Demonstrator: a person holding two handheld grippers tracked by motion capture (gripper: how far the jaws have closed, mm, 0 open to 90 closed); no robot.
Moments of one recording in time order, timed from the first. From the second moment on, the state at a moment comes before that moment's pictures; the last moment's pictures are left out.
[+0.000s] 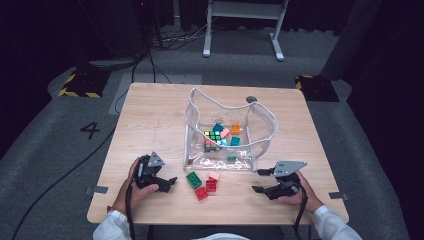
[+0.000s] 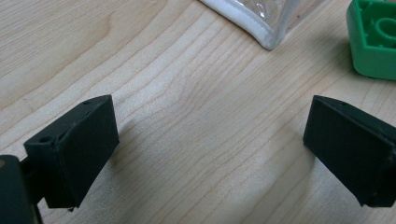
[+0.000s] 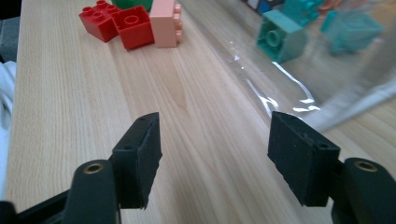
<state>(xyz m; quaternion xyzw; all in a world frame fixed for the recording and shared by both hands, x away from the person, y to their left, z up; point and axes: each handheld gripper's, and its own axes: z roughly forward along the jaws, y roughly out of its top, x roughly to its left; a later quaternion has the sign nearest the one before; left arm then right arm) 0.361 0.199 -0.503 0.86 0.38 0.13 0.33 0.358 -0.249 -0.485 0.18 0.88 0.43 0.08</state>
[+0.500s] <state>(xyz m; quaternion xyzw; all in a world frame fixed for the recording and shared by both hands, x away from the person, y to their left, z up) 0.362 0.199 -0.503 0.86 0.38 0.13 0.33 0.363 -0.184 -0.503 0.16 0.90 0.41 0.06</state>
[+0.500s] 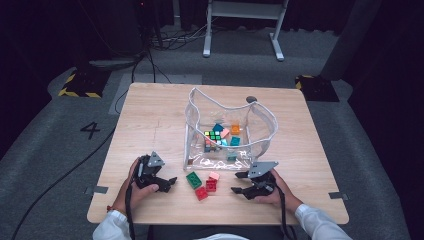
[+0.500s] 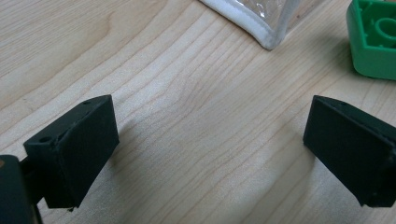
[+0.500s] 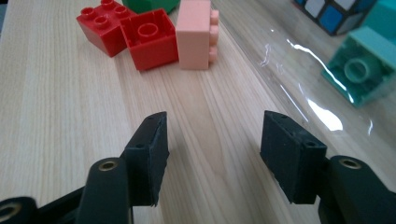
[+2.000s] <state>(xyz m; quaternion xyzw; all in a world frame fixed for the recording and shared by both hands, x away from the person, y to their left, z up) 0.361 0.199 -0.503 0.86 0.38 0.13 0.33 0.360 -0.191 -0.497 0.16 0.90 0.39 0.08</state>
